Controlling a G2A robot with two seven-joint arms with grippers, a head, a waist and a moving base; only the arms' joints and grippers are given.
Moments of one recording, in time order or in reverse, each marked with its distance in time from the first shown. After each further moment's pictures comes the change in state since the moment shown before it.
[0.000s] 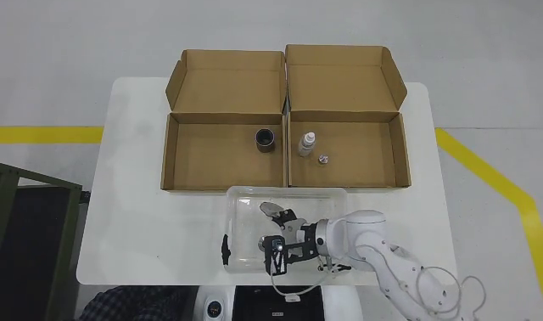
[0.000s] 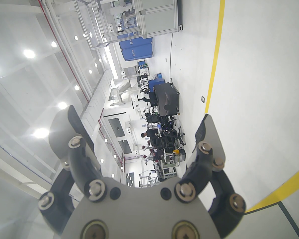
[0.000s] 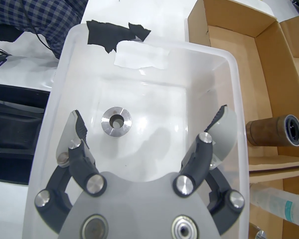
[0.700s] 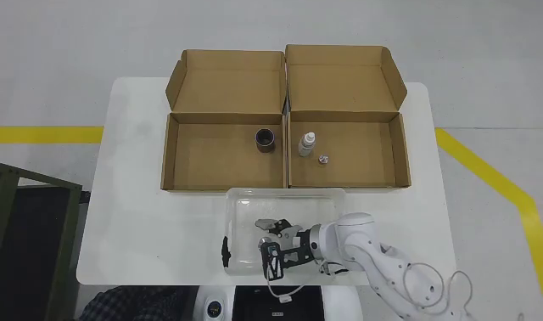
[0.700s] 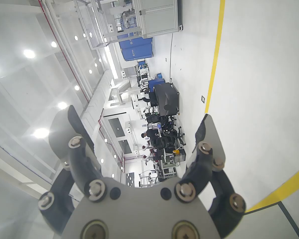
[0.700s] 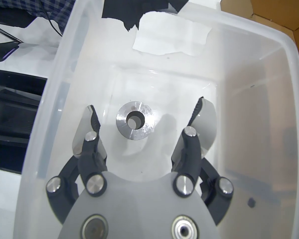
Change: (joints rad) left arm 0.000 0.000 0.000 0.000 0.000 0.000 0.000; right arm 0.035 -0.003 -0.076 0.104 -0.037 -0.003 -0.032
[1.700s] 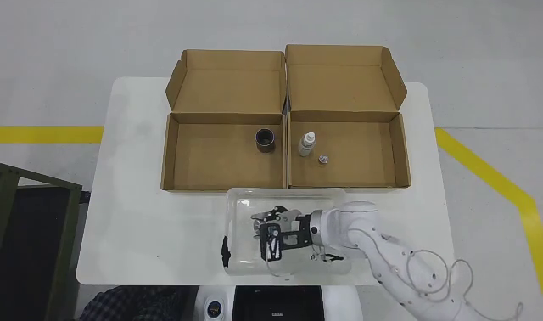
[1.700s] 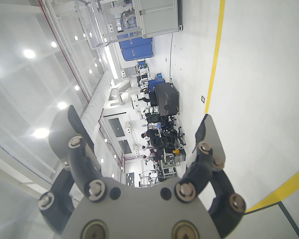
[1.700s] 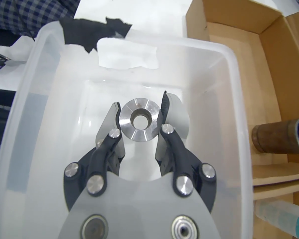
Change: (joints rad) left arm 0.000 0.000 0.000 0.000 0.000 0.000 0.000; right arm 0.059 -0.009 0.026 -0.008 0.122 0.079 0.004
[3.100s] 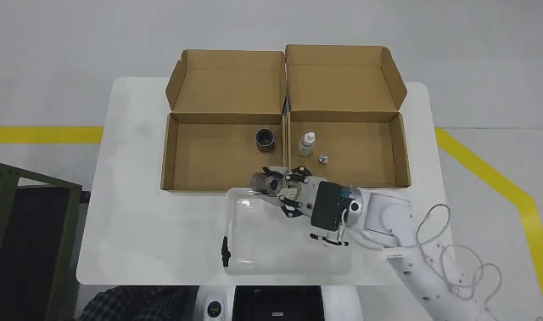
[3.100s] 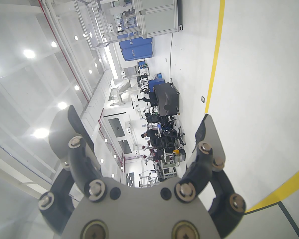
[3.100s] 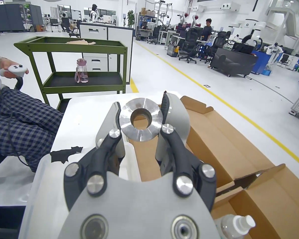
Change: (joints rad) left arm 0.000 0.000 0.000 0.000 0.000 0.000 0.000; right arm -0.043 0.008 0.186 -0.061 0.216 0.108 -0.446
